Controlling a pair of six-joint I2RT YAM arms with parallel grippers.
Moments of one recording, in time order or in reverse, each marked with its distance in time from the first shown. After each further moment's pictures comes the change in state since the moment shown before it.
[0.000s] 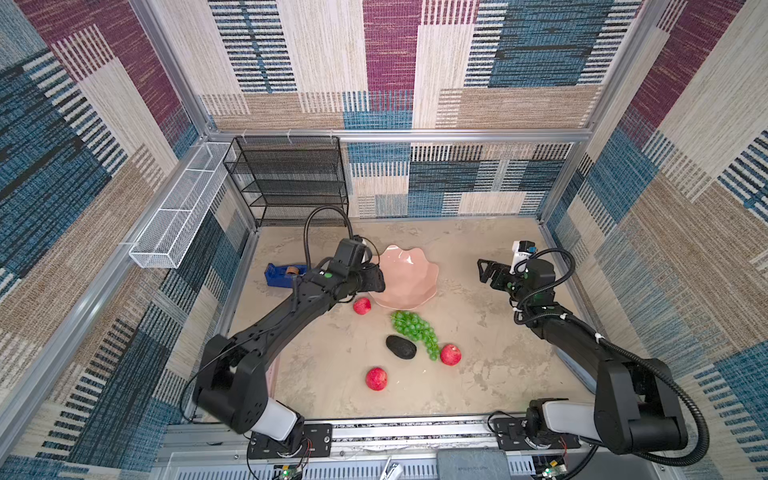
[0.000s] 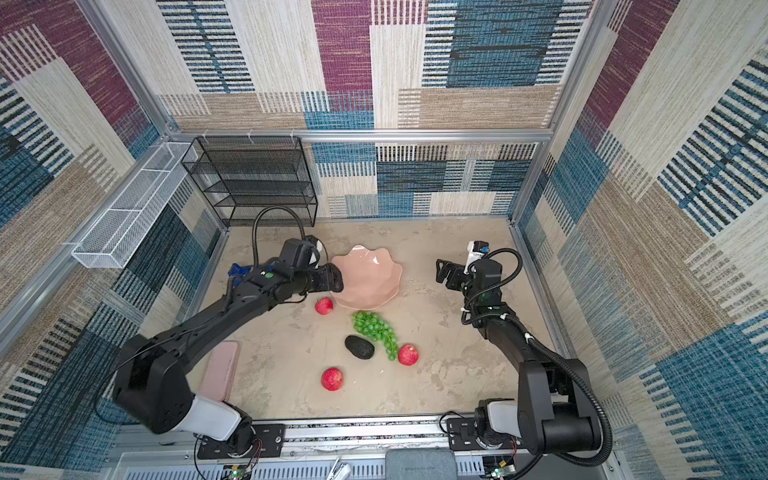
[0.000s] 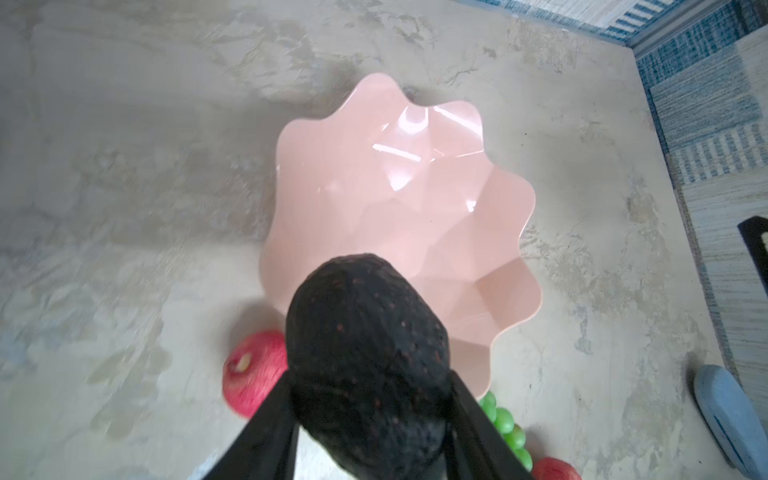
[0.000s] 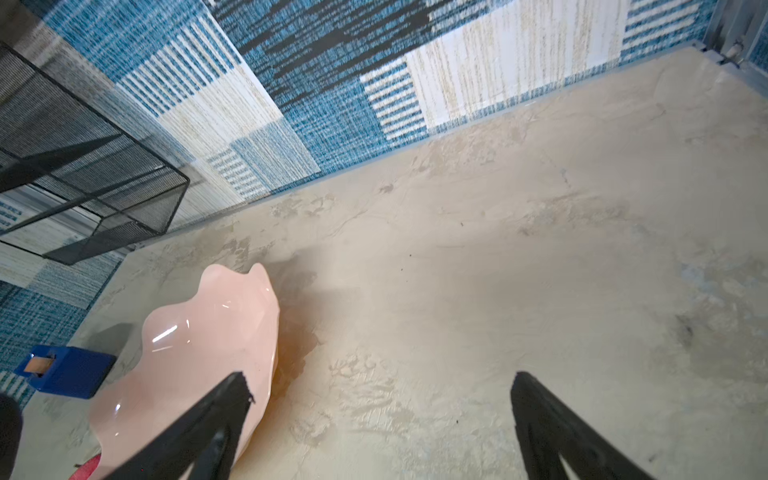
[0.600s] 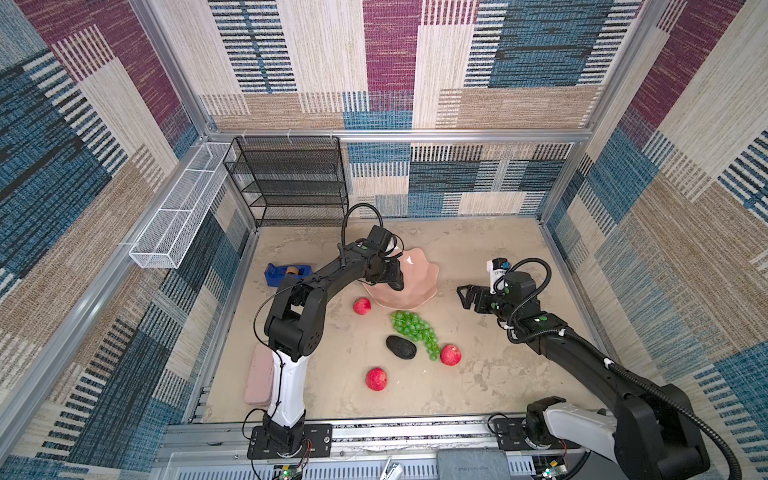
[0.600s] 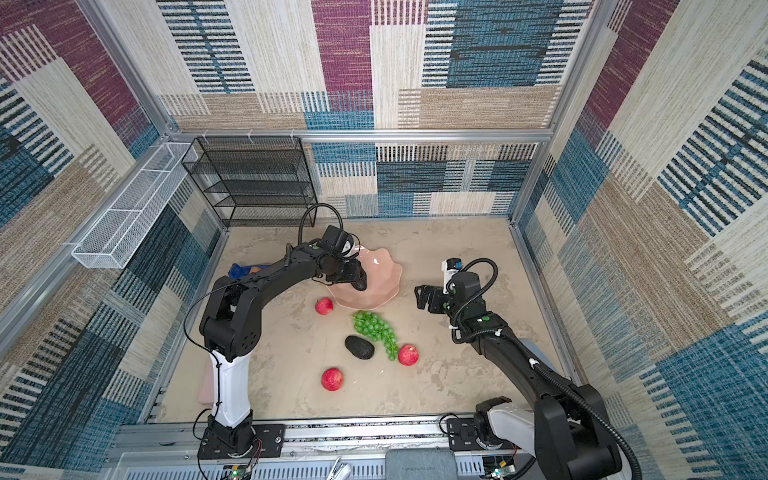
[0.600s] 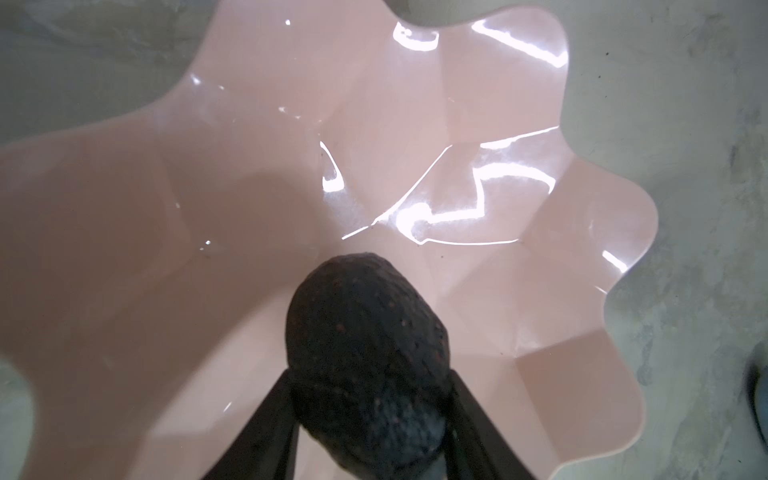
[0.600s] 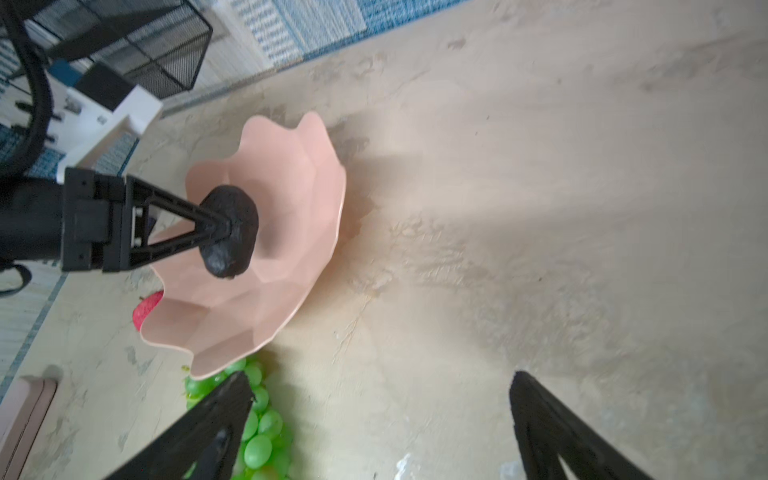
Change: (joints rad) left arm -0.003 0.481 0.357 -0.128 0.145 0.057; right arm 0.234 -0.150 -0.038 -0.335 0.045 0.018
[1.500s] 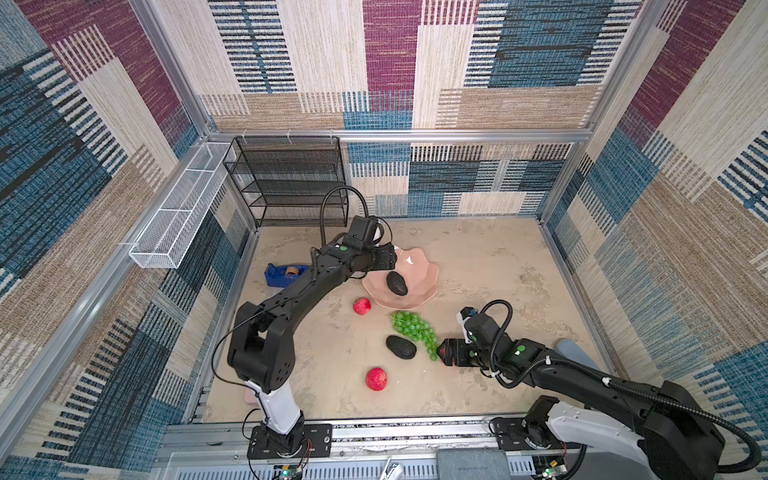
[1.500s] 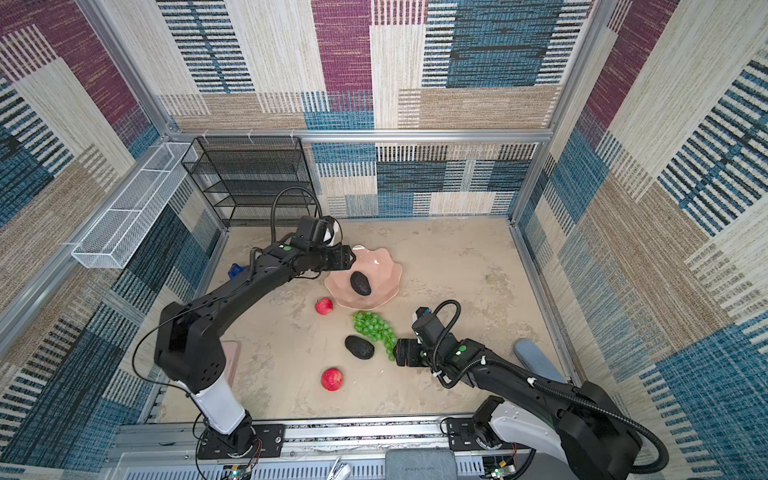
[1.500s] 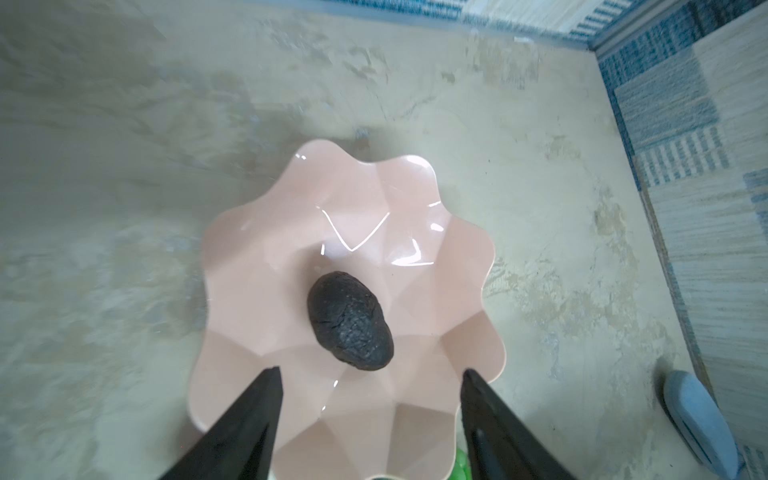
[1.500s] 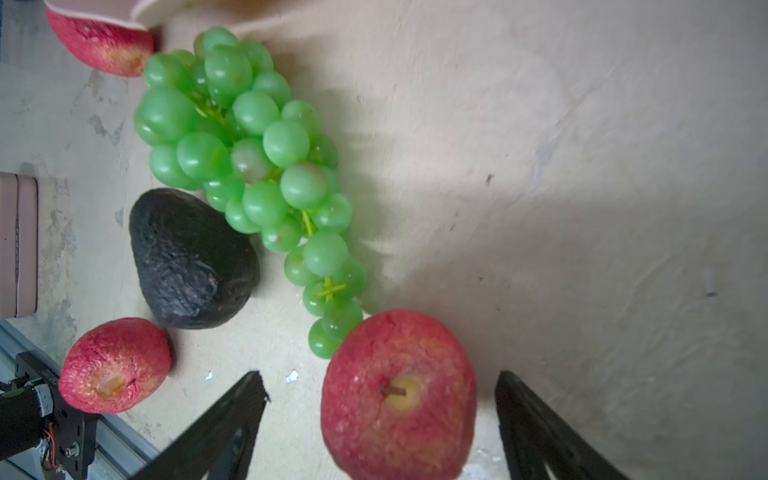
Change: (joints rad) left arm 0.030 -0.379 -0.184 0.104 -0.101 -0.021; right arm 0.443 -0.058 -0.143 -0.245 0.087 0.323
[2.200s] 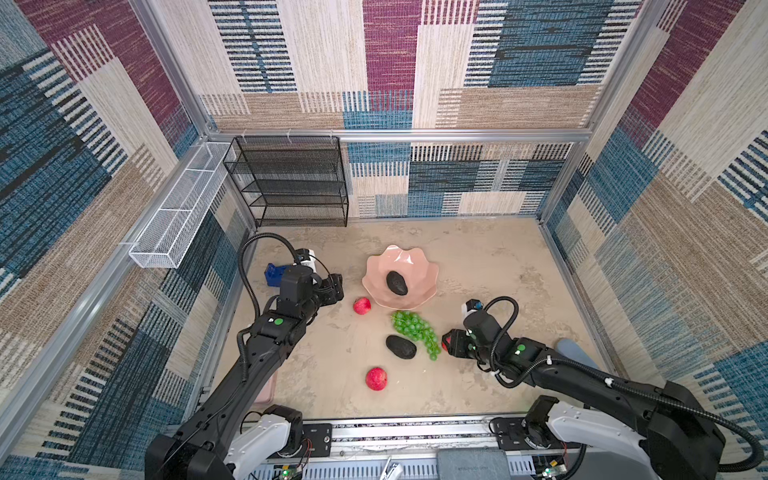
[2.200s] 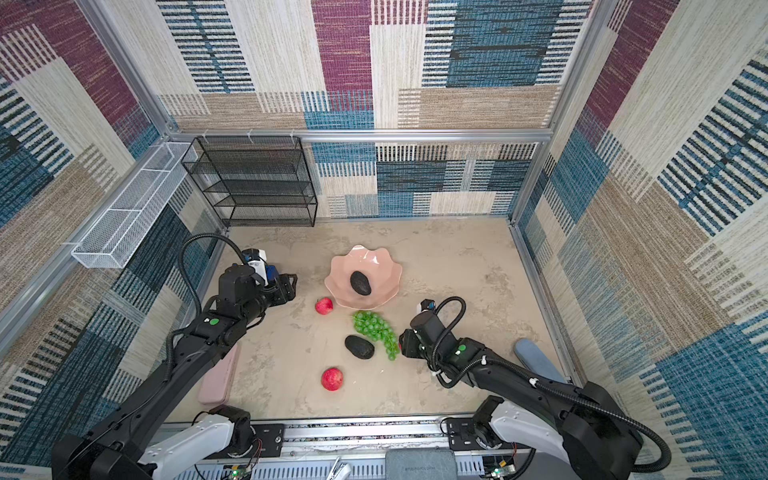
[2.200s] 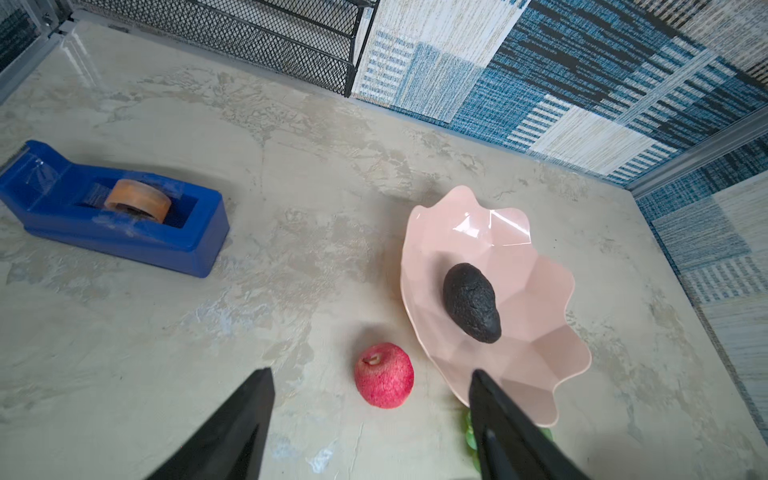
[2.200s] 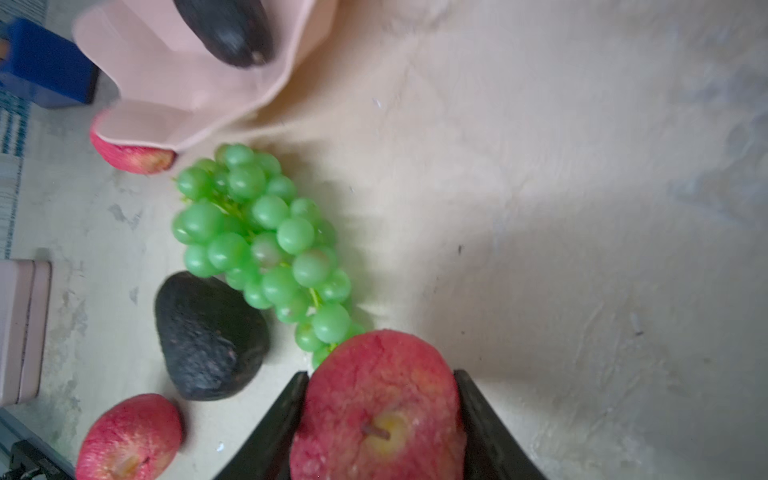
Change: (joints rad) left arm 0.194 -0.684 -0.669 0.212 -0.130 -0.019; right arm 0.016 -0.036 0.068 0.031 0.175 0.044
